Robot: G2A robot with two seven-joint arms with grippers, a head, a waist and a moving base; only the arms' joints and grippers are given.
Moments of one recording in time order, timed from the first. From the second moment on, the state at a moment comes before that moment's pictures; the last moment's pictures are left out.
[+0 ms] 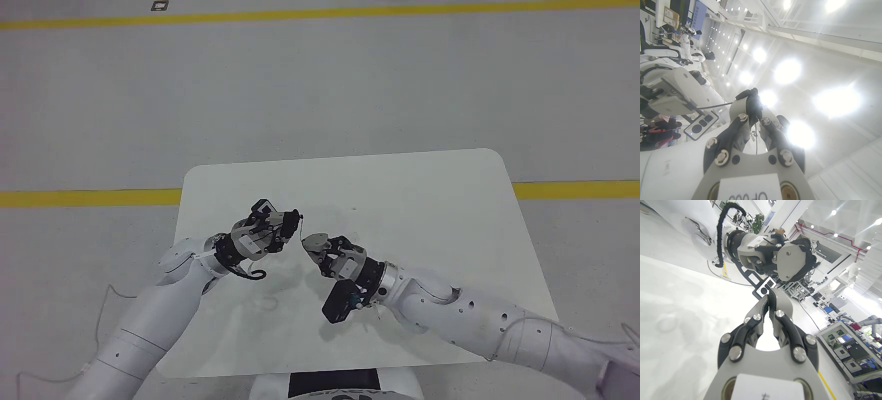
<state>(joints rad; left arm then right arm) 1.36 -1.03 -1.12 -1.53 -1.25 0.13 -1.14 -0.91 -0.88 0.17 -1.70 -1.57 0.34 -0.43</state>
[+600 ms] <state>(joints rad) 1.36 -1.03 -1.12 -1.53 -1.25 0.13 -1.14 -0.91 -0.88 0.17 -1.70 -1.57 0.31 -0.46</state>
